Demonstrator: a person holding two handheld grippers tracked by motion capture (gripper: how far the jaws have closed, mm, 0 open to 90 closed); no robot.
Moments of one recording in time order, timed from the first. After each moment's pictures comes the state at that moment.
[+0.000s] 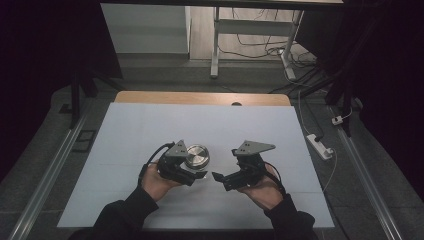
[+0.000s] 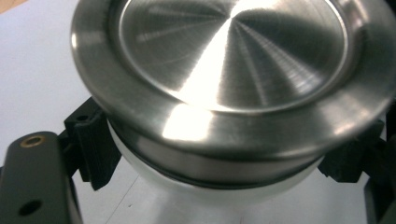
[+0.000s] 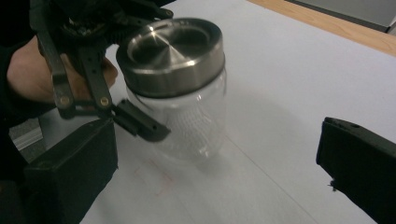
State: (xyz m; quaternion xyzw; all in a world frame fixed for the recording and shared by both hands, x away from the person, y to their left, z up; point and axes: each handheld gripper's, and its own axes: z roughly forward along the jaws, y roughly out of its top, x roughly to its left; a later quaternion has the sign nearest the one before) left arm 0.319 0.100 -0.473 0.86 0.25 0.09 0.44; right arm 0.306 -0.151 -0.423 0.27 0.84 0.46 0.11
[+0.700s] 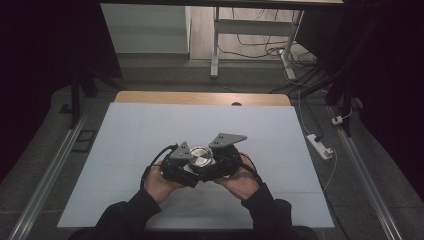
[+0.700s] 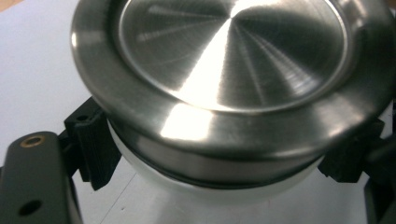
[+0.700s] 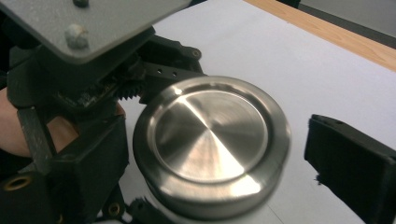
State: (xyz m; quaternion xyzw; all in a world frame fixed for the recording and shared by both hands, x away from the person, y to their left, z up) left arm 0.315 0.090 -0.473 0.86 0.25 0.10 0.43; right arm 0.322 -0.092 -0.423 0.24 0.85 0.45 0.11
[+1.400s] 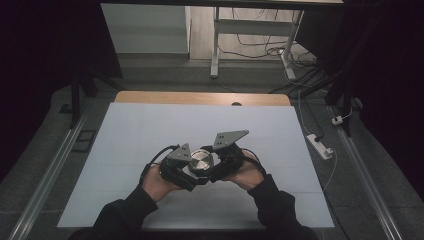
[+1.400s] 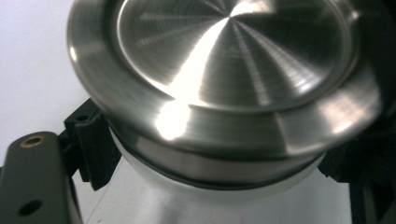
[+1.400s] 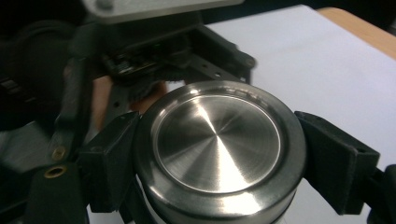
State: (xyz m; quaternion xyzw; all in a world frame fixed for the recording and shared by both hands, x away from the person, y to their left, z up) left arm 0.315 0.093 -0.470 0.87 0.19 0.05 0.45; right arm 0.341 -0.104 -0.426 0.10 0.87 0.48 0.02
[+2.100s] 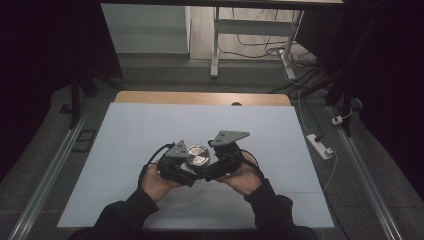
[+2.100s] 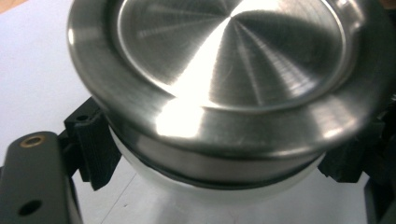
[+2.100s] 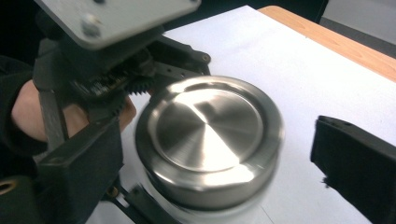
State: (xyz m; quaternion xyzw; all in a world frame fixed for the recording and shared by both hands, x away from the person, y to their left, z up) left arm 0.316 0.099 -0.470 0.86 0.25 0.09 0.44; right arm 0.329 -0.097 -0.419 0.20 0.85 0.47 0.09
